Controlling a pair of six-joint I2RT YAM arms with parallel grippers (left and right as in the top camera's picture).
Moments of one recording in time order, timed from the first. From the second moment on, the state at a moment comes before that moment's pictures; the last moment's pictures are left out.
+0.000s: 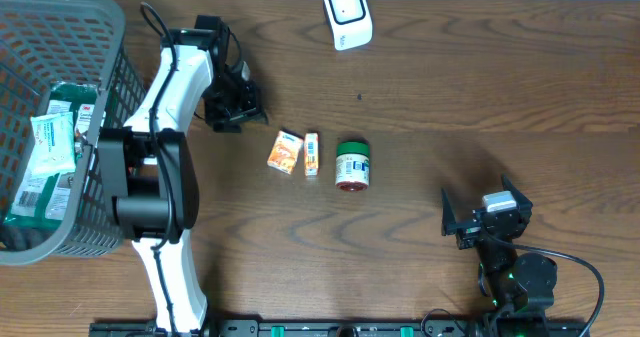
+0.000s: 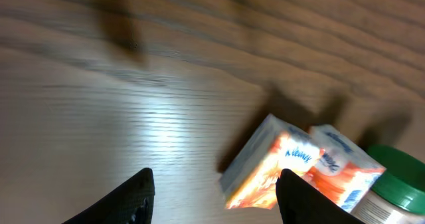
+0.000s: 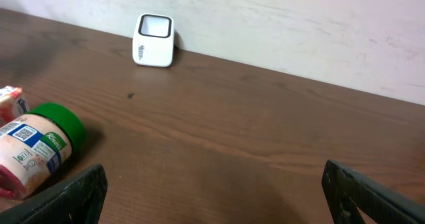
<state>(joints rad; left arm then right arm) -0.07 2.14 1.75 -1.18 0.28 -0.24 0.04 0.08 0.01 -0.06 -0.13 -0.16</state>
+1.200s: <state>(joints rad) -0.24 1.96 1.31 -0.86 0.09 -0.26 0.04 0.08 0.01 -0.06 -0.13 -0.16</state>
